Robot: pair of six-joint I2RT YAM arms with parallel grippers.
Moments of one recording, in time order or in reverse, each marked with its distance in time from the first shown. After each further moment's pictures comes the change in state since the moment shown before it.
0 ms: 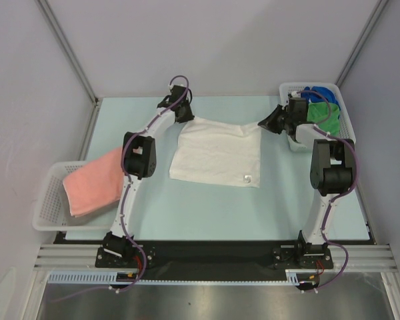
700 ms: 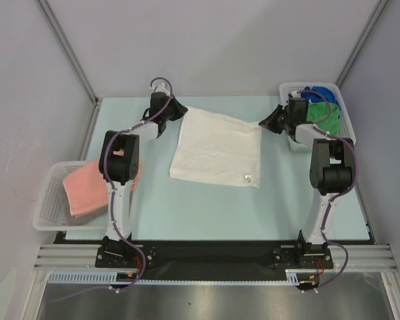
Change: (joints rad) left arm 0.092 -0.301 -0.654 0.768 0.257 -0.106; right arm 0.000 0.020 0.018 0.010 0.027 -0.005
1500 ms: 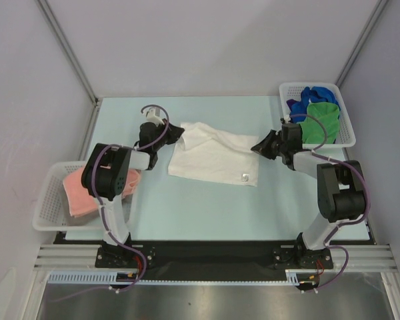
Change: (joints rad) left arm 0.000 -0.309 -0.689 0.563 0.077 -0.045; right arm 0.100 -0.327 -0.493 0.145 0.013 0.051
